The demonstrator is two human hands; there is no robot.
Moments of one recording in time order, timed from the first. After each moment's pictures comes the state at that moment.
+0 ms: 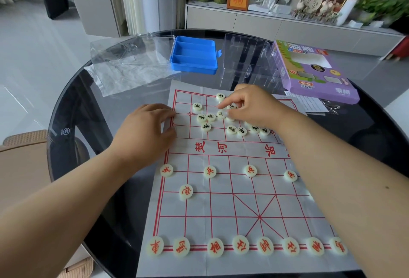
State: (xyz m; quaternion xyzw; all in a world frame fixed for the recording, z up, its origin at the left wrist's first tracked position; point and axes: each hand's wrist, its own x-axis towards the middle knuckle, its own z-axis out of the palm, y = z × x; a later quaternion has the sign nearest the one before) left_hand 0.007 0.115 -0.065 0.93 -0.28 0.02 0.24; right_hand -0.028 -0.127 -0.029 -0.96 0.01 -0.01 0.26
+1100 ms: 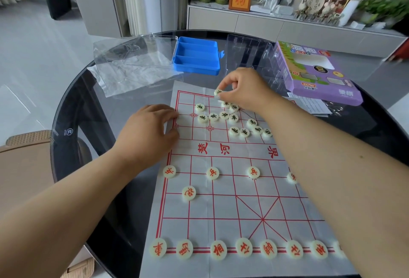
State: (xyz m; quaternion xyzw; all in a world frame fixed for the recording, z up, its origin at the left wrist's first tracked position) left_hand 0.007 0.115 -0.063 0.93 -0.28 0.03 0.24; right_hand 0.008 -0.117 -0.023 -0.96 0.06 -0.11 0.25
